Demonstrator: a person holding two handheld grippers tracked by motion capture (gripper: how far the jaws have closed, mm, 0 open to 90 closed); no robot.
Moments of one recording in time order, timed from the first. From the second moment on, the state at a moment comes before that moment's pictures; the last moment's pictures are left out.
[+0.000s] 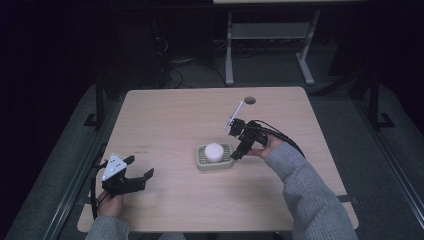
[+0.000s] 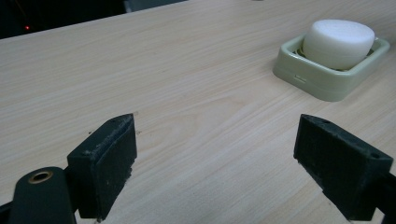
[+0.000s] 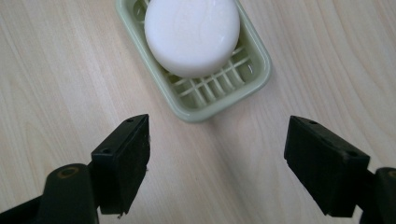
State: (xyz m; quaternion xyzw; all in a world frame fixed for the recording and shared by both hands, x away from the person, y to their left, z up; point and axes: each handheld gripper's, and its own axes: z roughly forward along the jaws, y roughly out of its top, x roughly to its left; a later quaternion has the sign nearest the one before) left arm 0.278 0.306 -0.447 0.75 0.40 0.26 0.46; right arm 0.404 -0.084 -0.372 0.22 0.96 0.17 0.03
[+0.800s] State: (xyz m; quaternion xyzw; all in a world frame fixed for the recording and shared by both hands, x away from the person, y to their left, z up) left arm 0.278 0.306 -0.447 0.75 0.40 0.26 0.46; right arm 0.387 -0.123 -0.382 0.24 0.95 0.17 0.03
